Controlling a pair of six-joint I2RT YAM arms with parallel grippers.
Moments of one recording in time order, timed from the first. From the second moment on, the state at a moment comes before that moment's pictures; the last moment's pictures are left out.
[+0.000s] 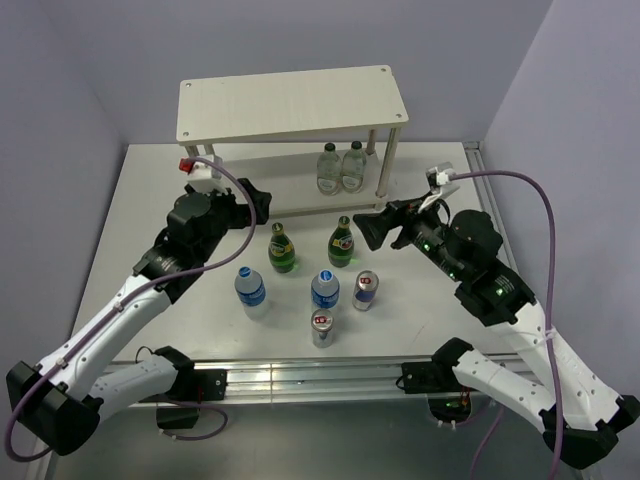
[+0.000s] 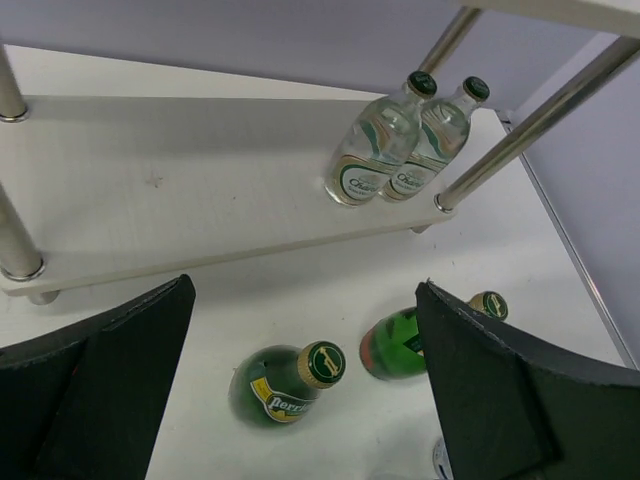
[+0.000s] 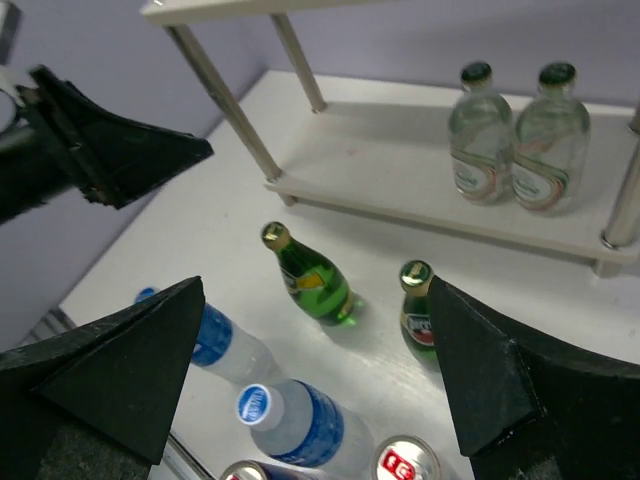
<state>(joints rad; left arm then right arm) -0.56 1.01 0.92 -0.07 -0.22 -0.43 0.62 0.77 0.98 -0.30 0.00 0.36</state>
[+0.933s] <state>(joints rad) -0.62 0.78 0.75 -0.04 -0.55 -0.48 1.29 0.76 0.76 -0.68 1.01 0.89</state>
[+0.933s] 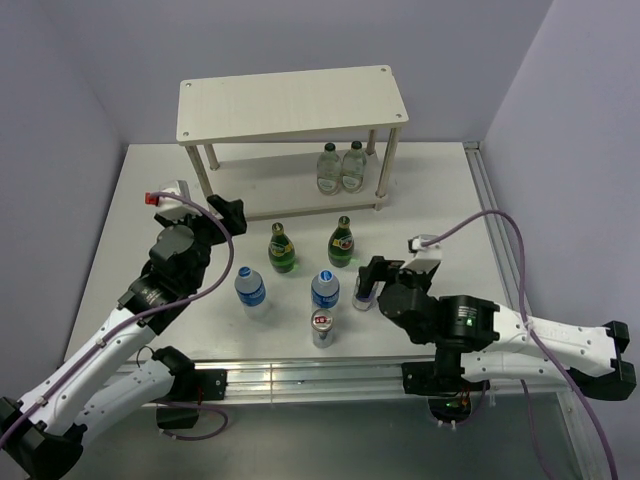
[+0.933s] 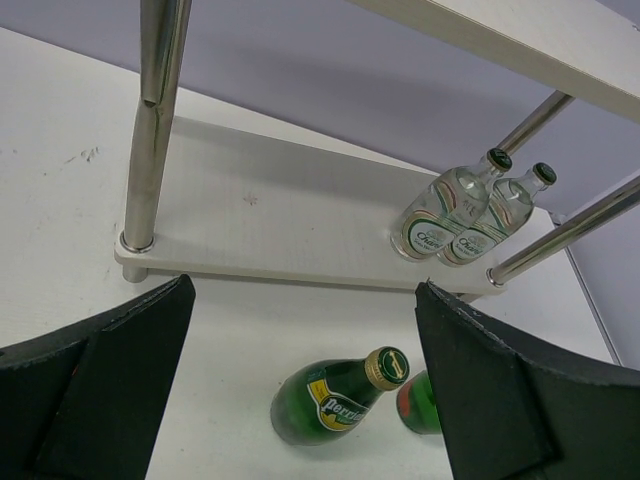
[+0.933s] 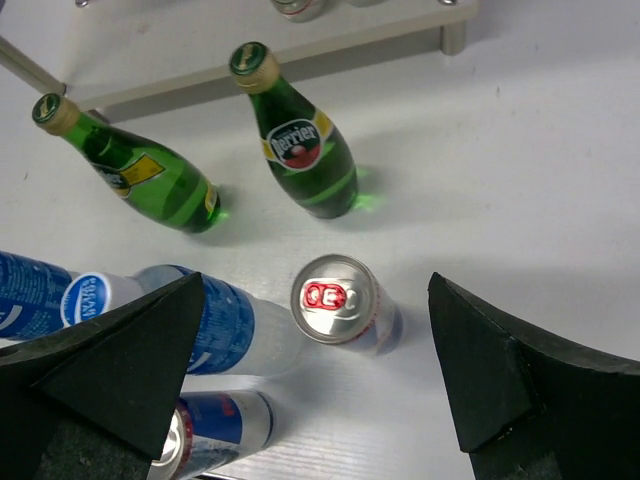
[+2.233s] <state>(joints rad) -0.66 0.75 0.66 -0.03 -0.57 -0.48 1.32 1.50 0.72 -0.79 1.26 1.58</state>
